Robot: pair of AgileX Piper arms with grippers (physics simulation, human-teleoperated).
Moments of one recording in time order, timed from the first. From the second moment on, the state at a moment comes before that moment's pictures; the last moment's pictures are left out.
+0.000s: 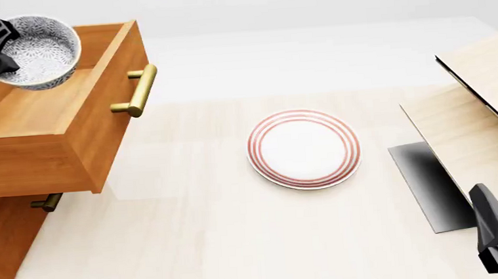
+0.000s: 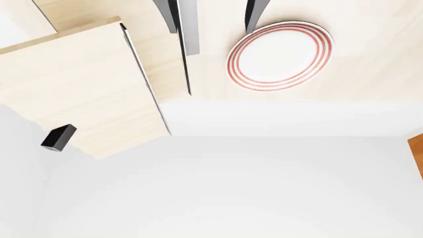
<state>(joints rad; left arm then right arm) 0.11 1.27 -1.24 0.60 -0.50 0.00 0.01 0.00 0.00 0.00</state>
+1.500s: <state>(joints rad) 0.14 1.42 -1.22 0.50 -0.48 0.00 0.01 0.00 0.00 0.00</state>
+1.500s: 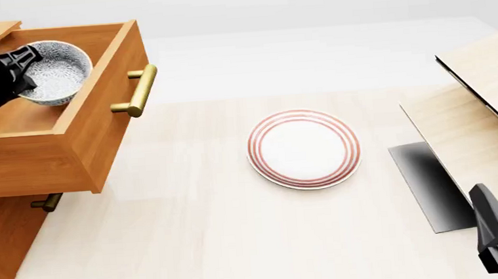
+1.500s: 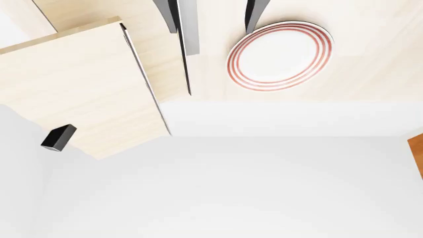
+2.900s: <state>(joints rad) 0.11 1.35 -1.38 0.73 -0.37 0.00 0.01 0.00 0.00 0.00</state>
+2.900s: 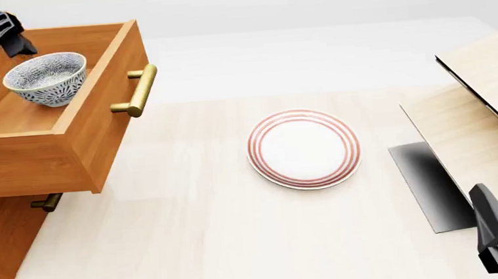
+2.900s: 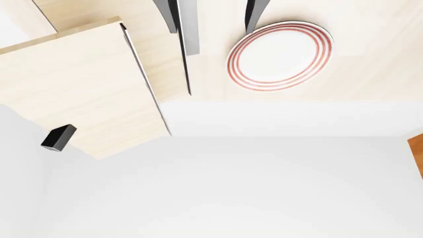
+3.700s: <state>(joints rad) 0.09 1.16 -1.45 0.93 -0.33 0.00 0.01 0.00 0.00 0.00</state>
